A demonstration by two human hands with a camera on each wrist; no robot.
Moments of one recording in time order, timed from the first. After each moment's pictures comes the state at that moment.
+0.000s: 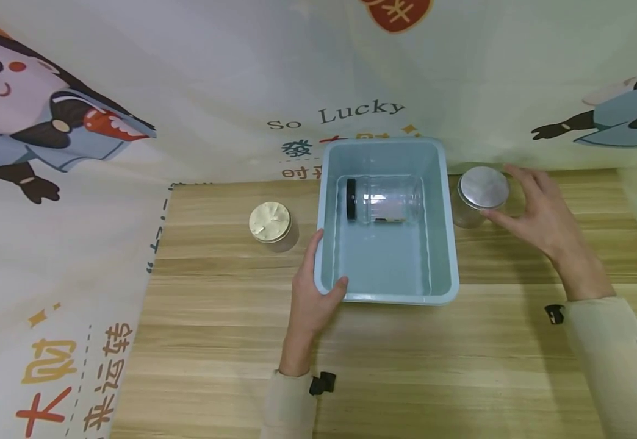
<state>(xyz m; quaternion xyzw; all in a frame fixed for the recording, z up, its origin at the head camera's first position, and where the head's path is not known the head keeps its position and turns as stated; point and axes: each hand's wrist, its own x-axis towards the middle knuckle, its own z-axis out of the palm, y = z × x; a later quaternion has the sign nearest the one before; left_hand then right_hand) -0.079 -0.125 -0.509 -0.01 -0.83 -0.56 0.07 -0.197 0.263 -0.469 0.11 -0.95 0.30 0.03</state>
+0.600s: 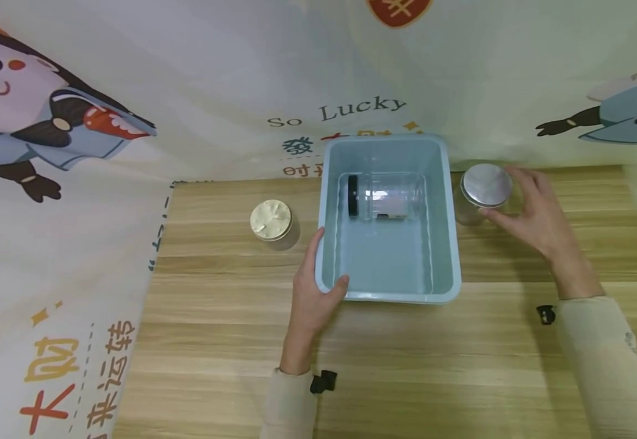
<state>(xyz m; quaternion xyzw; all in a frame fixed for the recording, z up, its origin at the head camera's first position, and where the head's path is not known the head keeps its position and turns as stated) -0.079 -0.125 -0.510 -0.01 -0.83 -0.56 0.07 -0.202 0.261 -0.487 0.09 -0.93 0.35 0.03</state>
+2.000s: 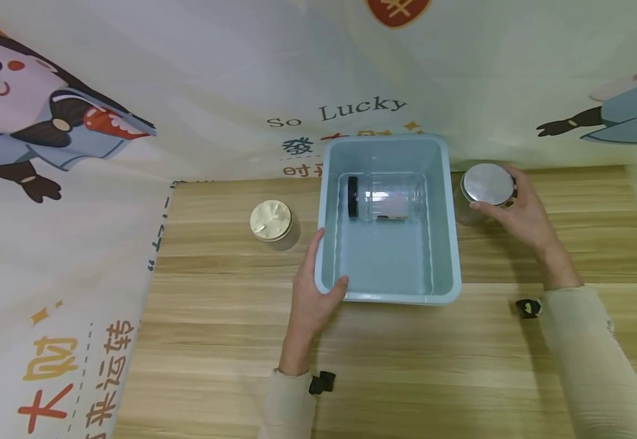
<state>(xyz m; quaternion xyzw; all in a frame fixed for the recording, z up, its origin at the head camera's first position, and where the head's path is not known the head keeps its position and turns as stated) -0.078 -0.125 -0.509 -0.02 -0.83 -0.56 0.08 -0.216 0.248 -0.505 0.01 -0.86 0.50 -0.04</state>
